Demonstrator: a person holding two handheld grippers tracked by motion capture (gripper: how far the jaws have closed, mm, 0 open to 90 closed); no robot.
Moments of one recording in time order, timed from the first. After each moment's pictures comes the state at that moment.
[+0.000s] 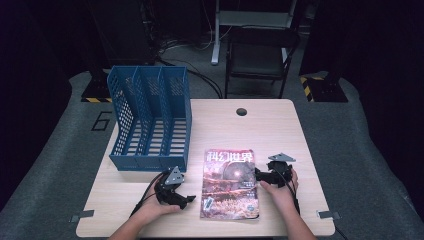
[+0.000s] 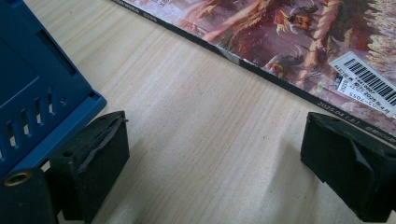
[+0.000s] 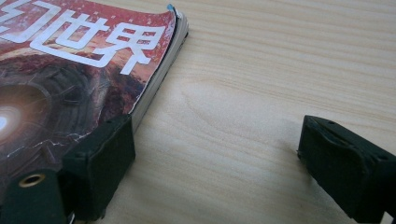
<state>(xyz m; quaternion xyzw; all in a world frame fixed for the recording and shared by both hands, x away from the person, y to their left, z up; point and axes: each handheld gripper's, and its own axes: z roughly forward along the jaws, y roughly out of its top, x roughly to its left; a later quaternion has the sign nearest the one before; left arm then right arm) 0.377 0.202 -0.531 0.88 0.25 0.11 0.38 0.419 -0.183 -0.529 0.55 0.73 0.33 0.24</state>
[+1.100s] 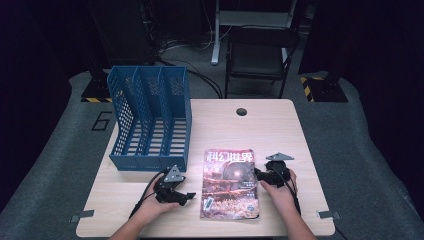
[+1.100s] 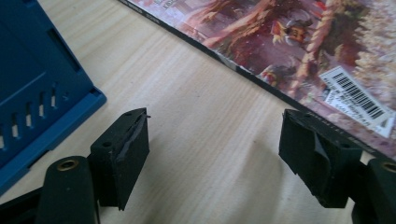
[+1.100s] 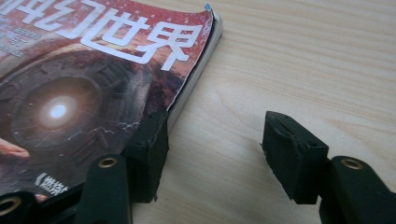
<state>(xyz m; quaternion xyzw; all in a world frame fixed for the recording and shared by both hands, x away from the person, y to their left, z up) 0.376 0.203 -0.523 0.87 0.28 0.08 0.39 0.414 -0.175 -0.516 0.53 0.75 0.33 0.21</state>
